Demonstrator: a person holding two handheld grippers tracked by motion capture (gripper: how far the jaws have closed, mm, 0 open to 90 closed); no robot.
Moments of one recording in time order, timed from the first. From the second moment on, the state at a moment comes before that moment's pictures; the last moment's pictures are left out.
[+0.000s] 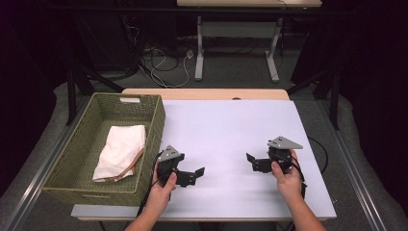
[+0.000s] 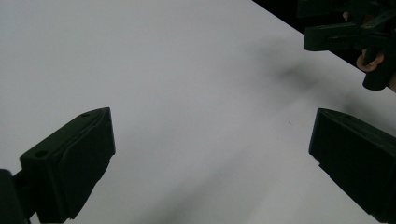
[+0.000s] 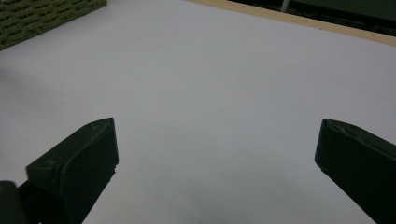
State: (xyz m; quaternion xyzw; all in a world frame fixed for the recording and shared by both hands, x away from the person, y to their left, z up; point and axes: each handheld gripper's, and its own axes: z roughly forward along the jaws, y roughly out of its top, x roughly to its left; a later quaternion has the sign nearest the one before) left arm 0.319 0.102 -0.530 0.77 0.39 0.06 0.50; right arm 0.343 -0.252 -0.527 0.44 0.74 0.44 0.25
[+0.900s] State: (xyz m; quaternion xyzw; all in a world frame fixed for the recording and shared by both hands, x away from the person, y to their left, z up) left arm 0.321 0.102 -0.538 0.76 0.40 0.06 0.50; right arm 0.347 -0.252 -0.540 0.45 0.75 0.42 0.25
